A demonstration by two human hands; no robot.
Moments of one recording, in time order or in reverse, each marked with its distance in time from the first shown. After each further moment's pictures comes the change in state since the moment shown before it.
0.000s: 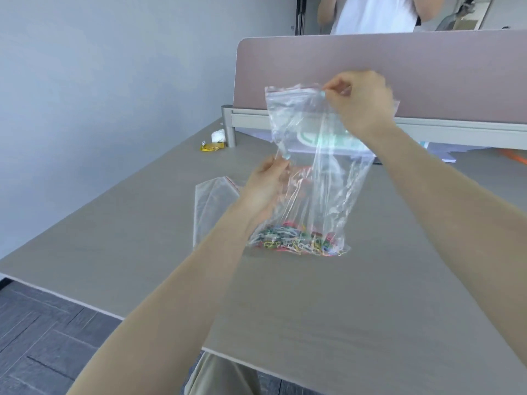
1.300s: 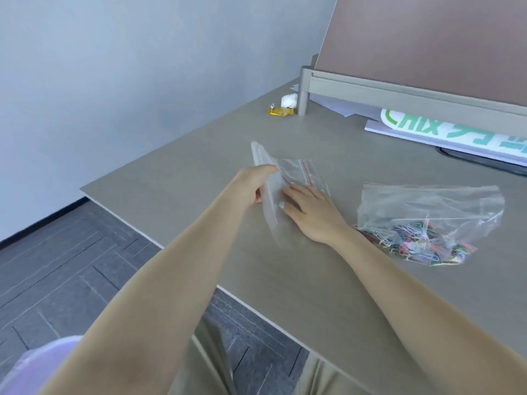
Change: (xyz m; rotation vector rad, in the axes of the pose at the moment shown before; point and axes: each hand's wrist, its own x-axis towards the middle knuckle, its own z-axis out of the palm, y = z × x) left_hand 0.008 -0.052 -0.148 0.054 0.436 -0.404; right_hand -0.171 -0.027 0.176 -0.017 -0.903 -0.187
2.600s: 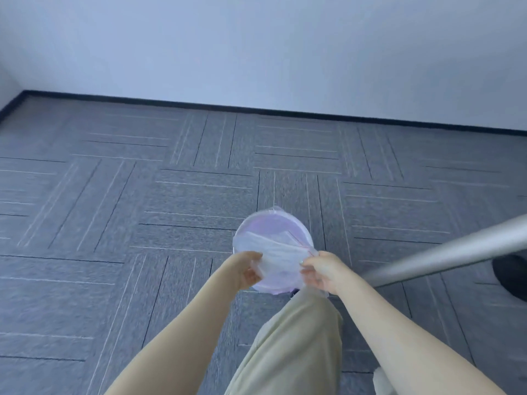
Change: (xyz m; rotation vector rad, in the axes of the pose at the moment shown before) left_hand -0.220 -0.370 -0.432 -1.060 0.775 -0.481; right_hand -0.045 -0.379 0.373 0.661 -1.081 0.491
